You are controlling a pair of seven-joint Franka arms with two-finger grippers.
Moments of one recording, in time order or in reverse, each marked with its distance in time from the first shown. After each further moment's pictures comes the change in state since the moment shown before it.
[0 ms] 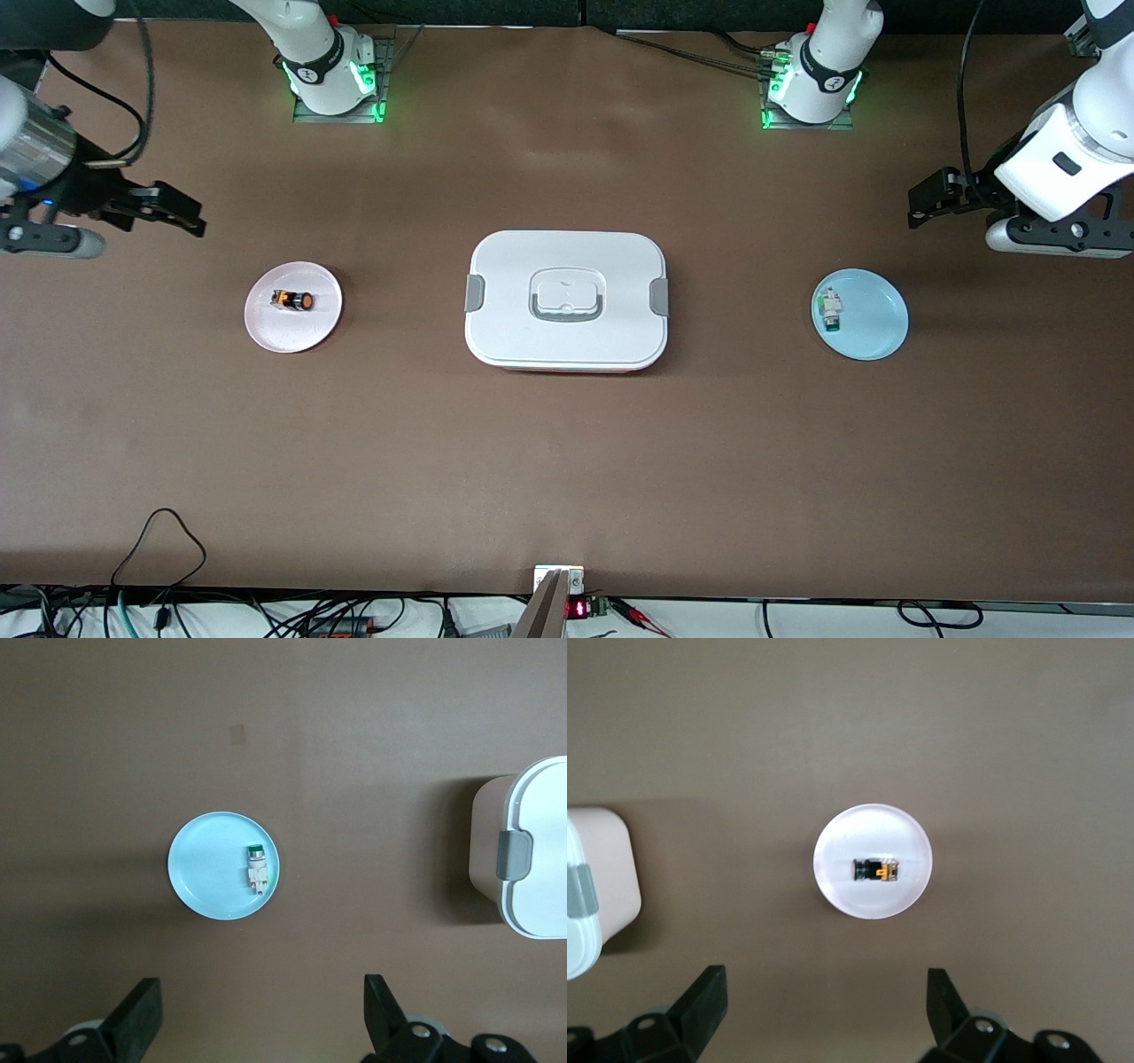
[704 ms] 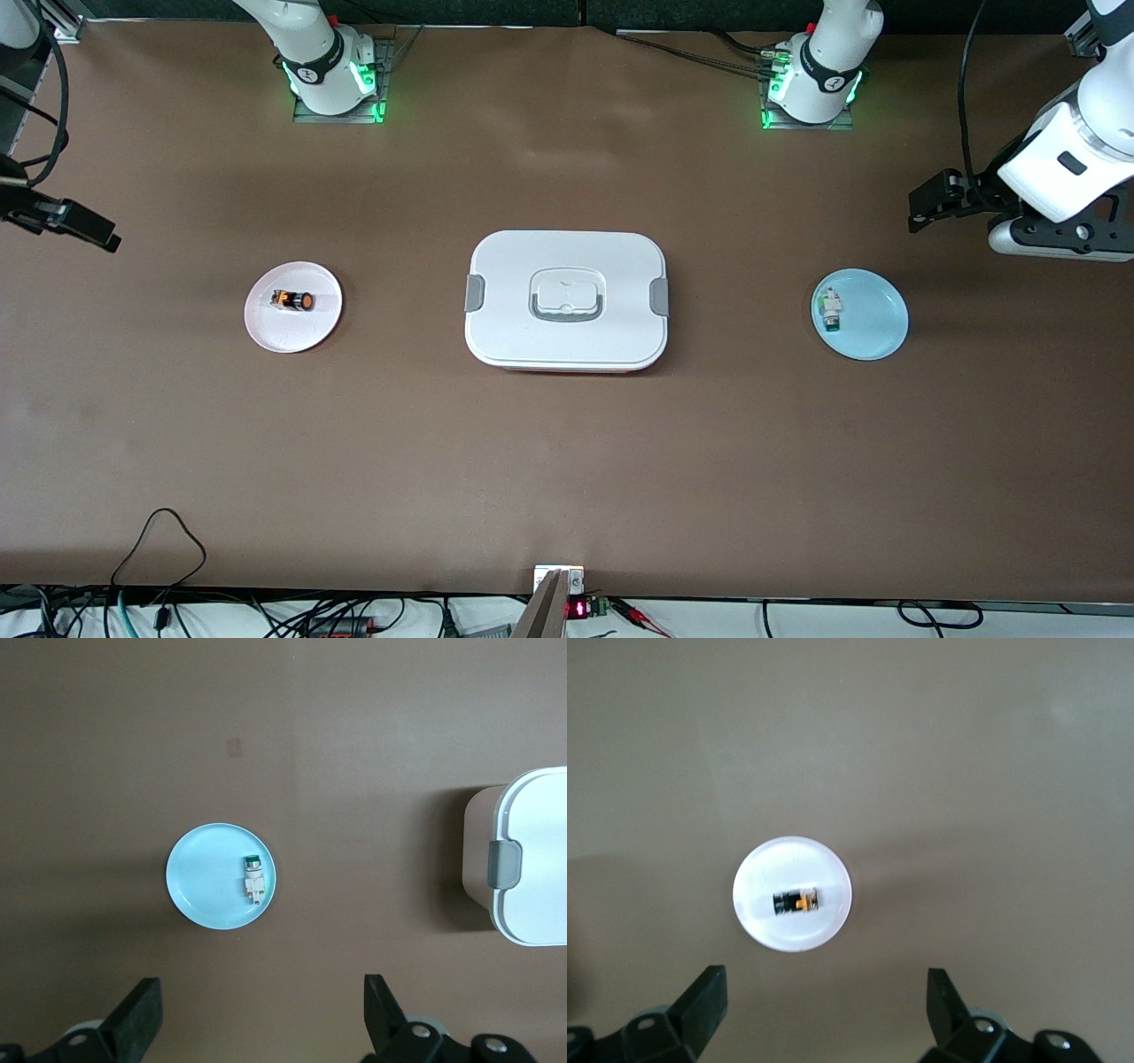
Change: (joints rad) left arm -0.003 0.022 -0.003 0.040 0.000 -0.004 0.000; right arm -0.121 0.040 0.001 0.013 -0.080 0.067 -0.026
